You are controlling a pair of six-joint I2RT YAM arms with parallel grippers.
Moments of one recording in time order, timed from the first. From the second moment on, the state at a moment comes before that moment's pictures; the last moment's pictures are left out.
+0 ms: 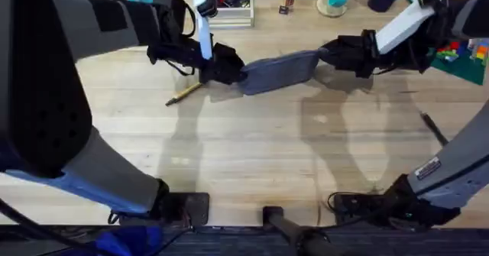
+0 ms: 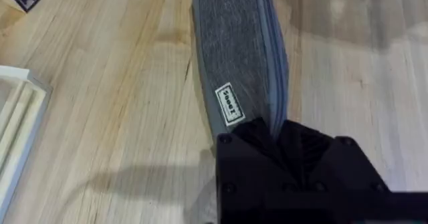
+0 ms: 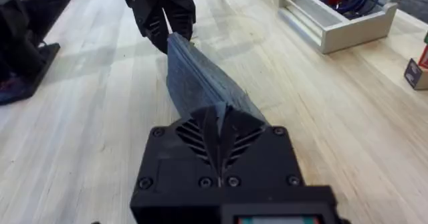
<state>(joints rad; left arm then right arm) -0.07 1.79 1.06 -0.60 0.97 1.18 -0.23 2.10 1.26 -1.04 -1.47 -1.71</state>
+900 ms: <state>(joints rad) -0.06 1.79 1.06 -0.61 0.96 1.18 0.00 2.10 1.27 -1.01 -1.47 -1.71</state>
